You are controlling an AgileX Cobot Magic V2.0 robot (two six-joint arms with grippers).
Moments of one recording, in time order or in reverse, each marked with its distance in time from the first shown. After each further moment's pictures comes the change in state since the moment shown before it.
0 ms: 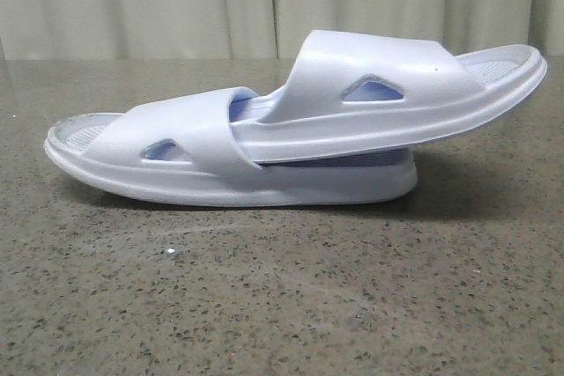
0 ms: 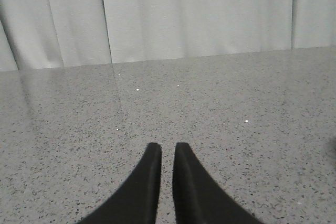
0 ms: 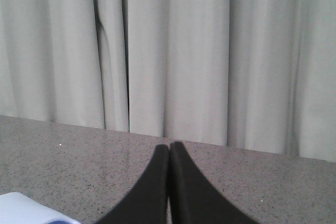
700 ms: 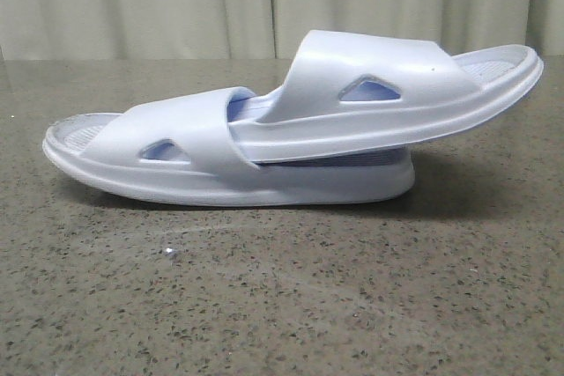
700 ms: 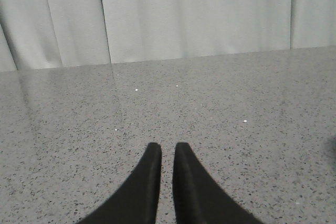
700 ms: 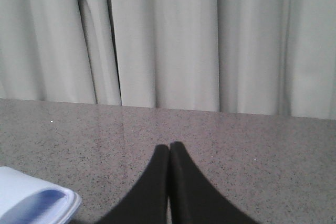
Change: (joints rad) left arm 0.000 0.000 0.000 0.000 0.000 0.000; right arm 0.000 -0.004 0.028 -1.180 0.054 1.235
